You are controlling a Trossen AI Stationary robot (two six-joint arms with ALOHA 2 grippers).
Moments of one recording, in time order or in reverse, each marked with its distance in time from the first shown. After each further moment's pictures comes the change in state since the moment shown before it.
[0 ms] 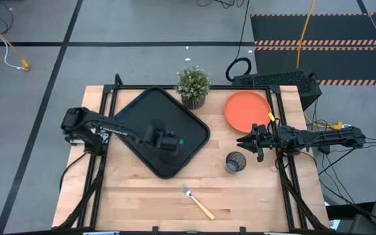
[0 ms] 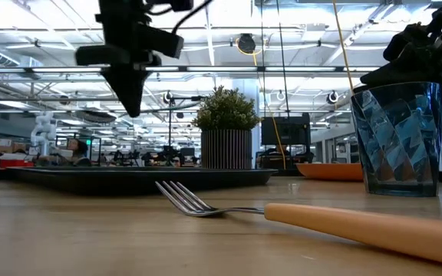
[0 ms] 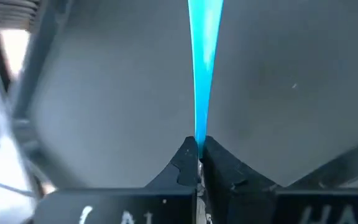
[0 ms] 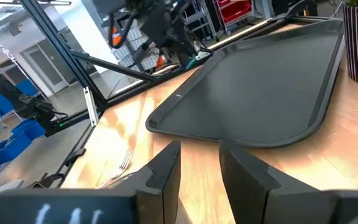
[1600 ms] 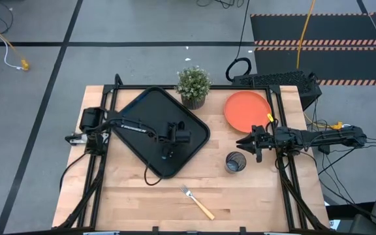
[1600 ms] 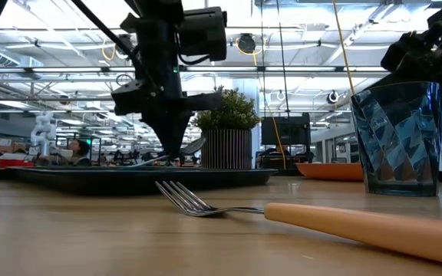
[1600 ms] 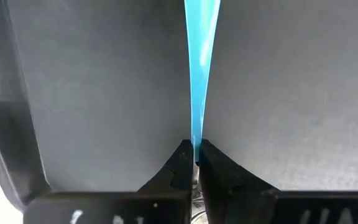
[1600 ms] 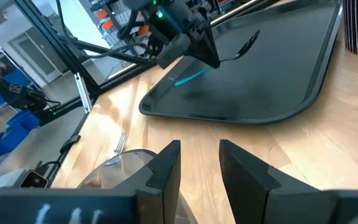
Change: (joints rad) left arm 0.121 0.193 -0.005 0.303 0.051 2.159; right arm 0.000 0.037 0.000 -0.056 -0.008 0.038
